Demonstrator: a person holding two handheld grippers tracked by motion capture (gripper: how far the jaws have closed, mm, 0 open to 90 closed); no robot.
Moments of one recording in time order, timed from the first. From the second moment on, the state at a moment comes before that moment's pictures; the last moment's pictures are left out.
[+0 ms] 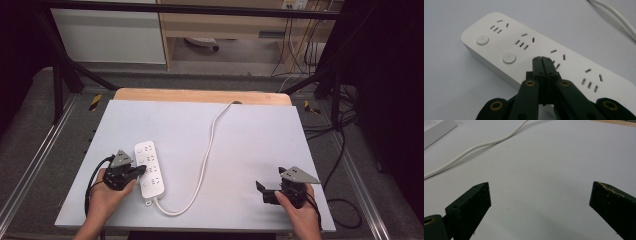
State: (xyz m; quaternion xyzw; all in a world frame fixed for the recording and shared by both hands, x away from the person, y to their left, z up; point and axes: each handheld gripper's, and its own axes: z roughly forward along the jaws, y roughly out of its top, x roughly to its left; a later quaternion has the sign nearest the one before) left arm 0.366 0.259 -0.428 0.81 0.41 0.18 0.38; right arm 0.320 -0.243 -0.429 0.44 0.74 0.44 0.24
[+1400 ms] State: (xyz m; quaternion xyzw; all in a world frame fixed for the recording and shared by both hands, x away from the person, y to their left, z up) left arm 0.363 0.261 -0.427 0.81 0.41 0.19 0.39; right arm 0.320 -0.243 -0.429 0.44 0.75 0.44 0.24
